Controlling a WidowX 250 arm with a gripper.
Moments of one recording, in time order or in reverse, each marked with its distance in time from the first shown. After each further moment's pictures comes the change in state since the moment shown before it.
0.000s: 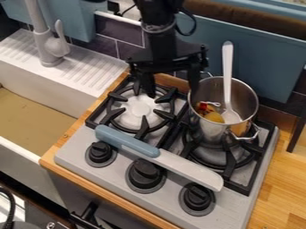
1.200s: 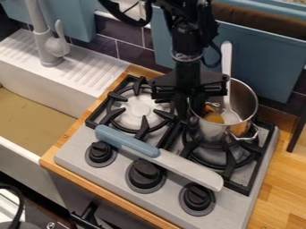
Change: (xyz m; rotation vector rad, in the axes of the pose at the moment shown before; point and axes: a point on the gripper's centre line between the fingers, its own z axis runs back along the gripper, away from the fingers) arm -0.014 -0.011 -0.039 0.091 0.056 -0.001
